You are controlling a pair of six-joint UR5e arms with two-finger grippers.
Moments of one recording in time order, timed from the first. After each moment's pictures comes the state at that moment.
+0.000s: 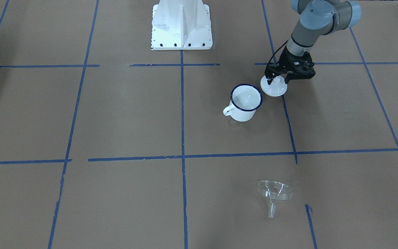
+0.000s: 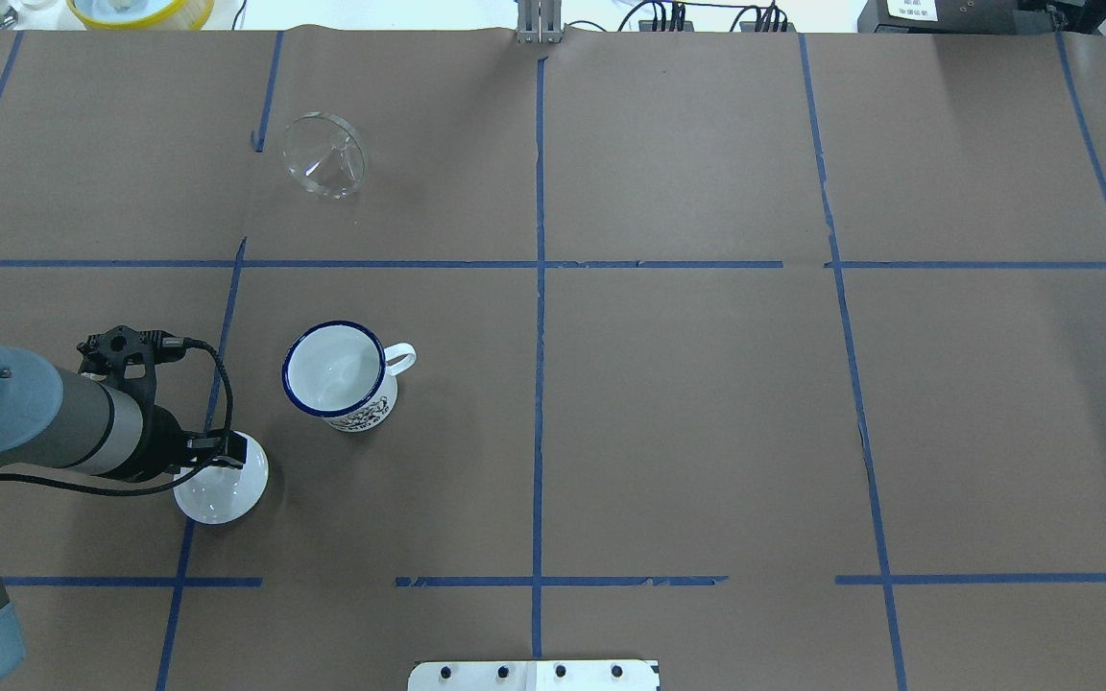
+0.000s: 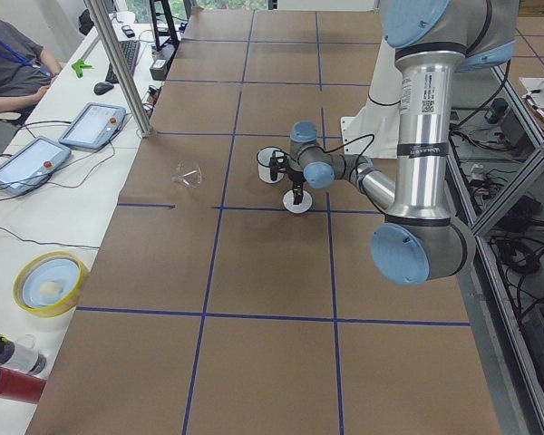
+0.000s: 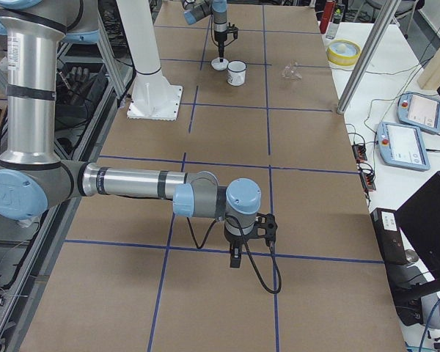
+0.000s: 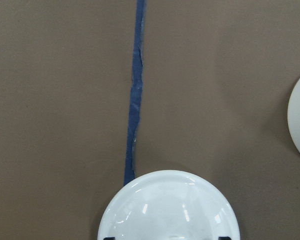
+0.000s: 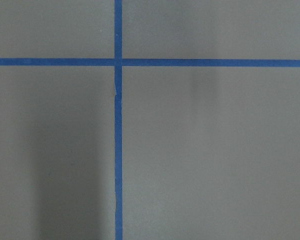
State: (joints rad) left arm -0.52 -1.57 -1.99 -1.95 -1.90 -1.28; right arm 1.57 -1.68 1.66 -1.57 2.29 0.01
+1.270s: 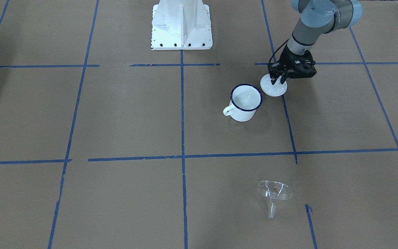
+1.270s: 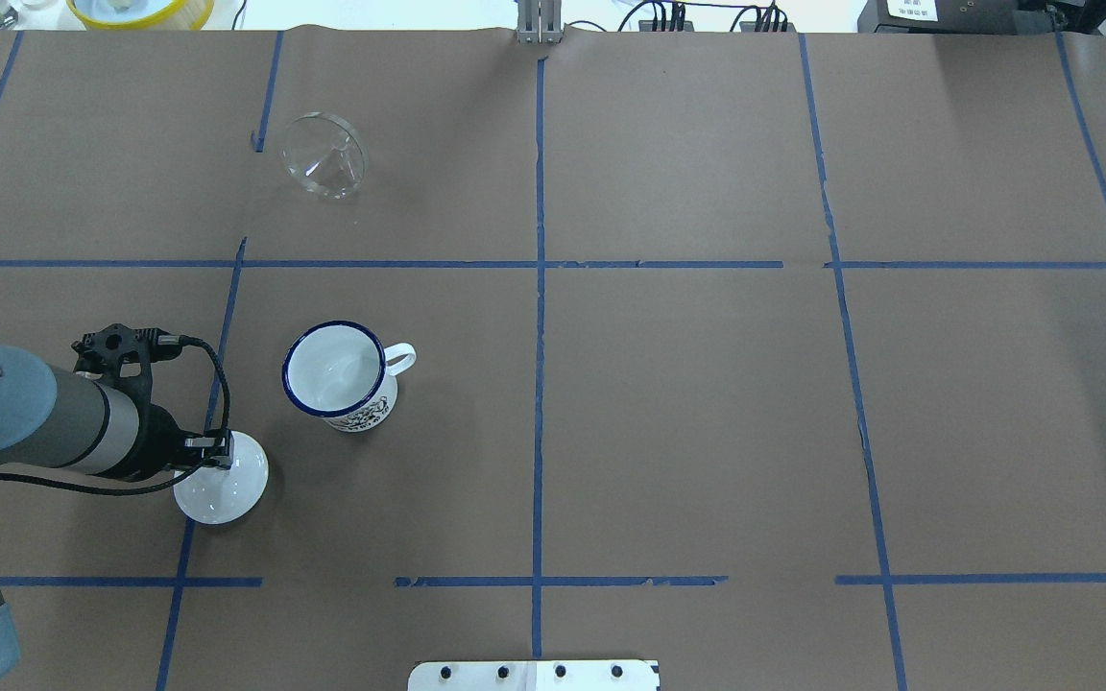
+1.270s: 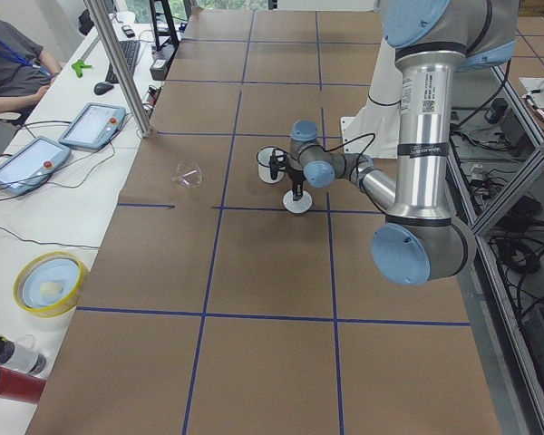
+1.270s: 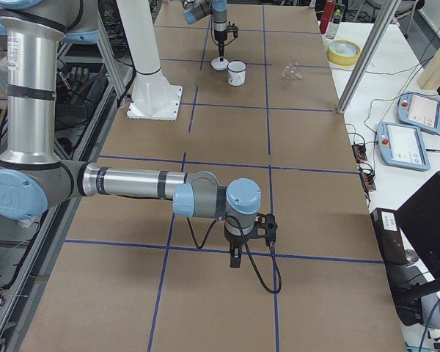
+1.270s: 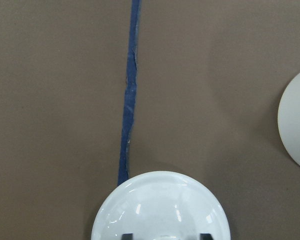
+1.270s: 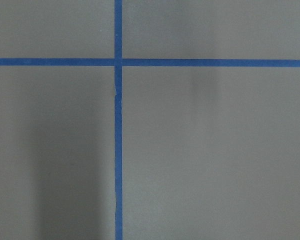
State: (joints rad) left arm -0.52 -1.56 -2.00 -1.95 -1.90 -1.28; right arm 1.57 -1.68 1.66 -1.57 2.29 0.01
